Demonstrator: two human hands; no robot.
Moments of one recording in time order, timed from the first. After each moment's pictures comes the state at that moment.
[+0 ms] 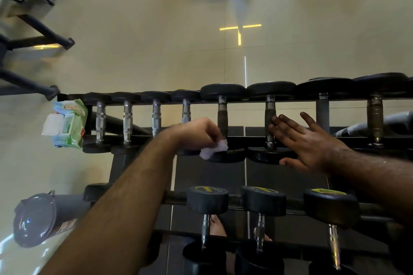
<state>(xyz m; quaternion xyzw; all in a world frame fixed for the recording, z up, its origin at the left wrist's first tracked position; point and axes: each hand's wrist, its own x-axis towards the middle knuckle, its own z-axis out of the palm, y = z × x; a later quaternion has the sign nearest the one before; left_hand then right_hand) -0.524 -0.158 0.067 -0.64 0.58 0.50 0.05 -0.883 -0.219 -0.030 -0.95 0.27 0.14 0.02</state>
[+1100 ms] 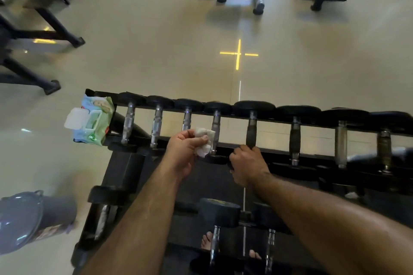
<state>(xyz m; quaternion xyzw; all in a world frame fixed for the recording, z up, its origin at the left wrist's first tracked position) -0.435 -0.064 0.050 -0.61 0.09 0.58 -0.53 -0.632 -0.120 -0.001 -0.90 0.39 0.17 0.05</state>
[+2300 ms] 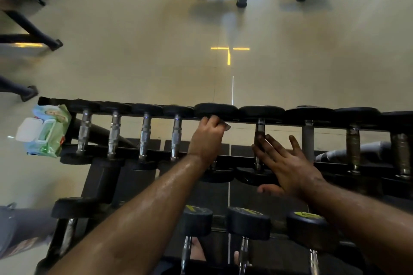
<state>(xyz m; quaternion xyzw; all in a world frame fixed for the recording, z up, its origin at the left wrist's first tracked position) -0.571 -0.179 -0.010 -0.68 0.72 0.04 -0.15 -0.860 -0.202 -0.021 -0.93 0.32 0.15 0.04</state>
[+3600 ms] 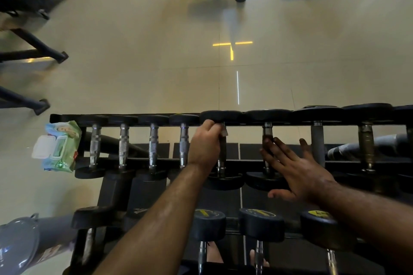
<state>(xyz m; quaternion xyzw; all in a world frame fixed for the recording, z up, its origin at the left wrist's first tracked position) -0.559 -0.176 0.016 -0.72 0.63 0.12 -0.26 -0.861 -0.204 -0.032 -0.95 0.31 0.07 -0.02</state>
